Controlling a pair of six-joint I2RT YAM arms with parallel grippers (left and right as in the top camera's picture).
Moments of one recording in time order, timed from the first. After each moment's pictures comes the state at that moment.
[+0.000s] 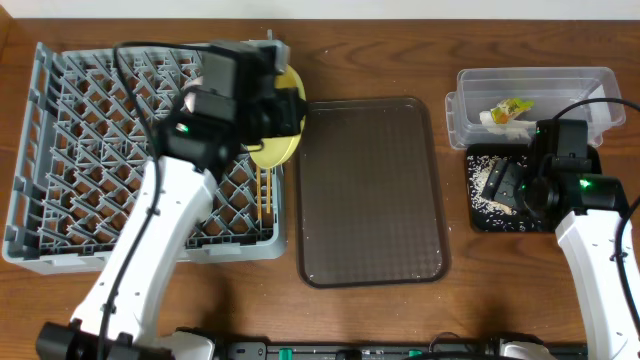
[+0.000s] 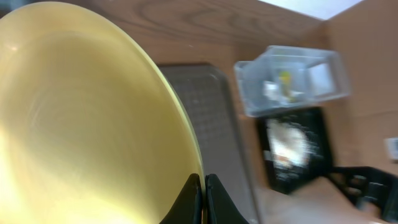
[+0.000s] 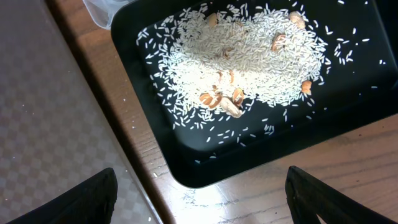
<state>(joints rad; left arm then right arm) -0.25 1.49 1.42 -0.72 0.45 -0.42 -0.06 1.28 1.02 -0.93 0.08 0.35</state>
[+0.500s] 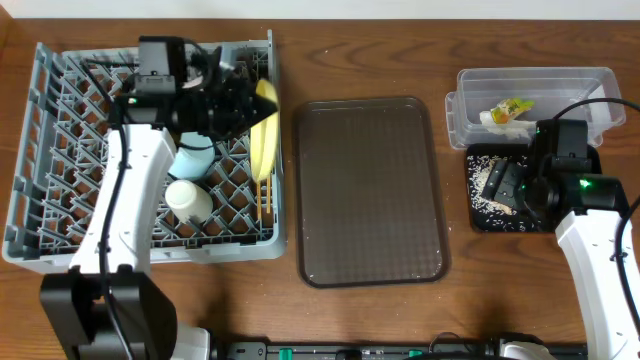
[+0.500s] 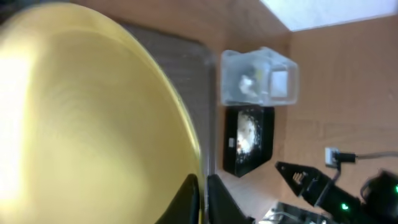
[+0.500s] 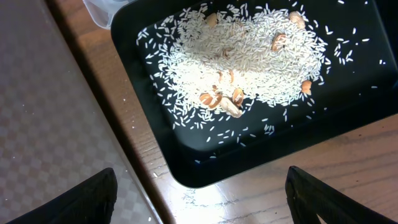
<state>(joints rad) 0.02 1.64 1.42 -0.80 0.83 -0.44 -0.06 1.28 1.02 -0.93 0.08 0.35</state>
